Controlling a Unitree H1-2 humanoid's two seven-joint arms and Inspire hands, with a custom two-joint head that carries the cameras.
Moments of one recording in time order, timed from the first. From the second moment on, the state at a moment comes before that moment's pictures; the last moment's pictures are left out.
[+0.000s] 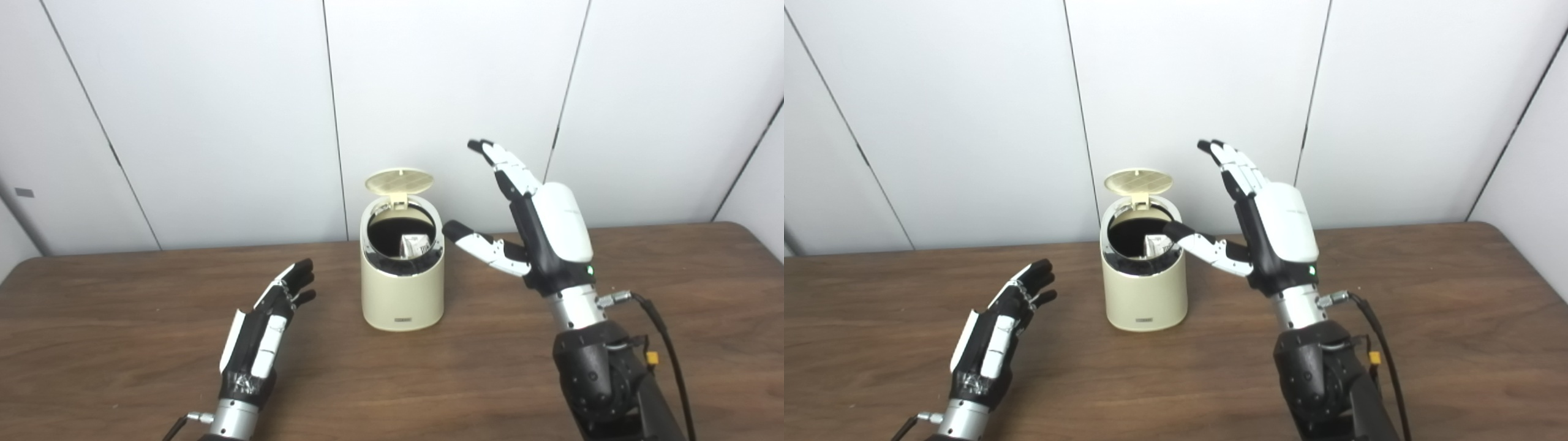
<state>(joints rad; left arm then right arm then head) -0.22 0.14 -0.12 0.18 -0.15 -0.36 -0.07 -0.44 -0.20 0.15 -0.37 -0.80 0.14 0.01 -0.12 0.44</state>
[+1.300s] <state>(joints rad) -0.21 0.06 -0.01 0.17 -0.08 -0.32 -0.09 -0.76 -0.30 0.26 -0.28 -0.90 0.34 0.61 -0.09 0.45</state>
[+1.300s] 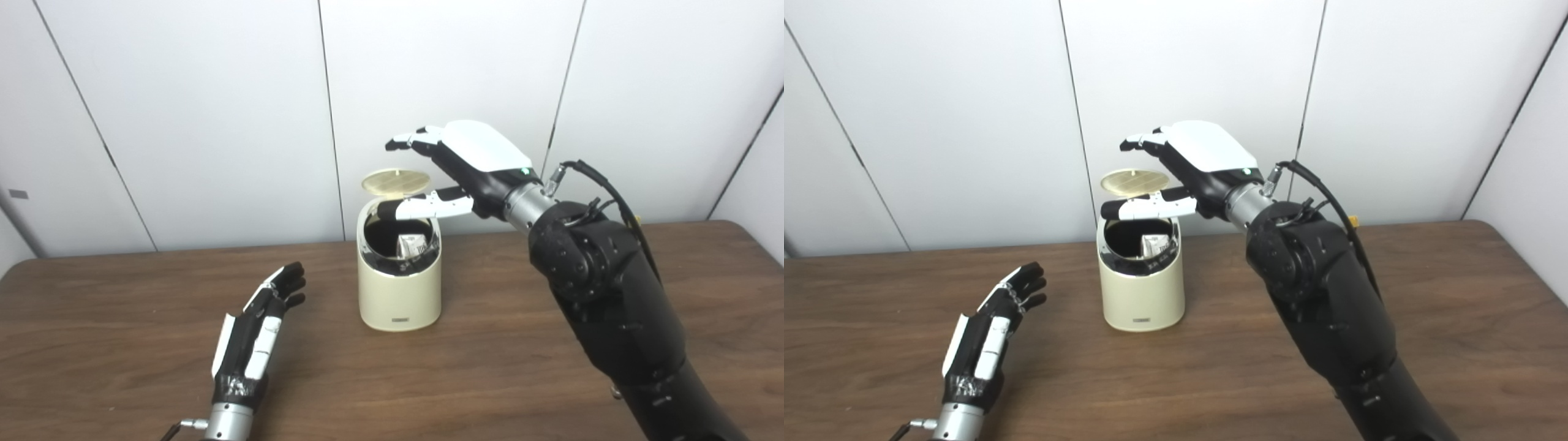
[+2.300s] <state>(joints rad) -0.19 0.05 -0.01 0.14 -0.06 -0.30 -0.10 -0.72 -0.30 0.30 -0.26 -0.90 0.34 0.63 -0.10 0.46</state>
